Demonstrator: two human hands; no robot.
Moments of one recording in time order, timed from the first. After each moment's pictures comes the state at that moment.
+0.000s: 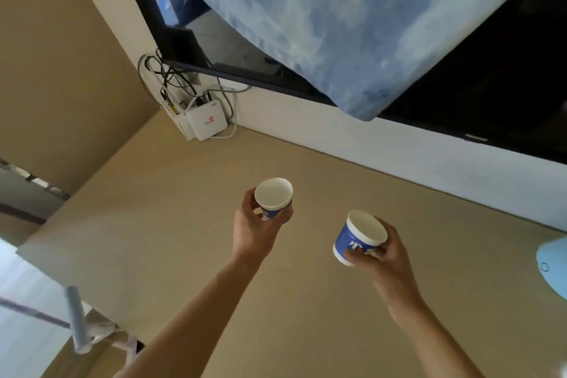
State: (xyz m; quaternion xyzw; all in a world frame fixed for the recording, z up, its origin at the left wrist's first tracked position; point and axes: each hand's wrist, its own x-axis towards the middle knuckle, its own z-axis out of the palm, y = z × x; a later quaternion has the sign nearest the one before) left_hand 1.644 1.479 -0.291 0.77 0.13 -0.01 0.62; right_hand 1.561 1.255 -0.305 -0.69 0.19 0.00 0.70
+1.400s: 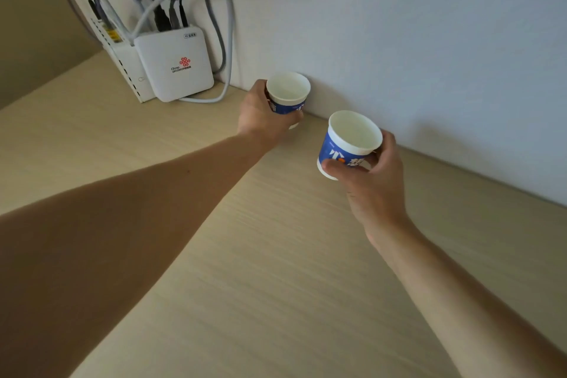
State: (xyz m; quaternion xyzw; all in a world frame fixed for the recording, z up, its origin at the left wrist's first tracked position) left_hand 1.937 1.506 -0.449 0.84 0.01 0.05 0.54; right_hand 1.811 1.347 -0.449 -0.74 0.11 -0.16 0.64
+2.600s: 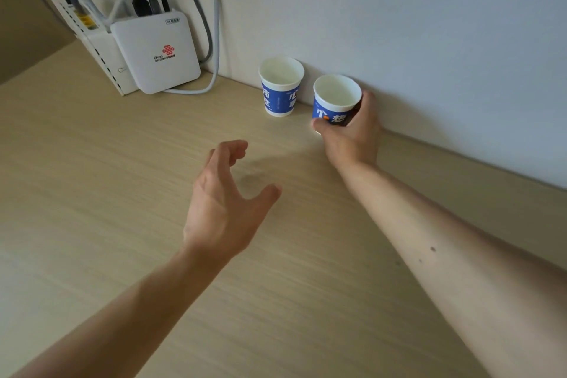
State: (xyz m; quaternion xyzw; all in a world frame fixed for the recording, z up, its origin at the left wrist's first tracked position) left_hand 1.787 1.551 -0.444 0.89 0.00 0.06 0.46; right_hand 1.876 1.361 -0.455 -0.82 0.20 -0.21 0.49
